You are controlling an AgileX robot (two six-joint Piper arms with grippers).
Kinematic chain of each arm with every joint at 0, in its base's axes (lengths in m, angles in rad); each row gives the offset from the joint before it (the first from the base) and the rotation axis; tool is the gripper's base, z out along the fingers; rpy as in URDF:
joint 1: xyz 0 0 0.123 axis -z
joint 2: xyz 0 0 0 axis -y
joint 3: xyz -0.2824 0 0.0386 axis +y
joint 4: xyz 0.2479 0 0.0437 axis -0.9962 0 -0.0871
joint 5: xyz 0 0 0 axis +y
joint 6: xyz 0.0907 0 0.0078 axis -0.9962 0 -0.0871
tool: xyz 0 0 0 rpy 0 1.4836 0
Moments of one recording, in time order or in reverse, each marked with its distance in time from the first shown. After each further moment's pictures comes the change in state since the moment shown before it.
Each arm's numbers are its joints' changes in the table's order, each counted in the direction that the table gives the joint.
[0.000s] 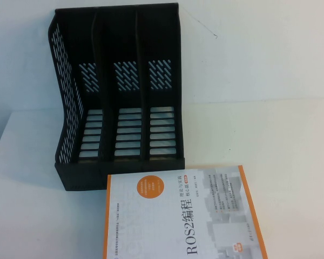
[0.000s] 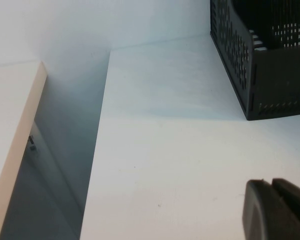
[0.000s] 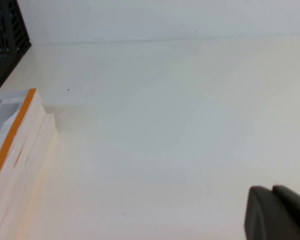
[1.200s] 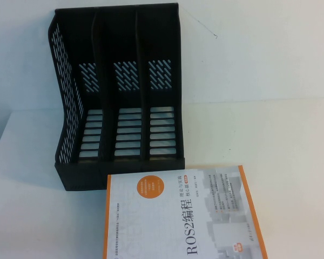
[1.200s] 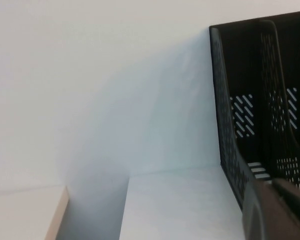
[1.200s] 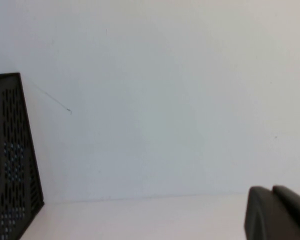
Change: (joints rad) right arm 0.000 0.000 0.003 -0.022 -0.438 0.000; left arm 0.000 0.000 0.000 0.017 -0.355 -0.005
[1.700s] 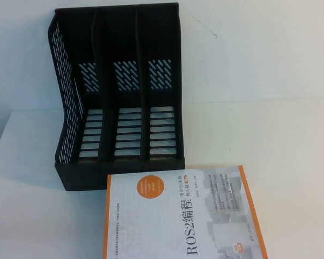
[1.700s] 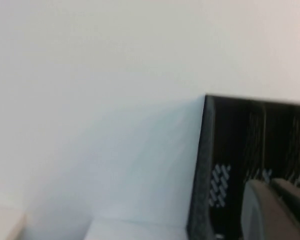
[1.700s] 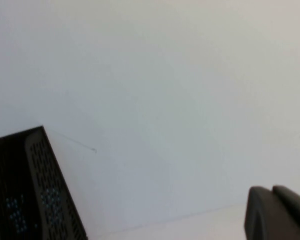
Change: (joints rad) right arm 0.000 0.000 -0.050 -0.074 -0.011 -0.146; left arm 0.000 0.000 0.000 0.061 -0.149 0.165
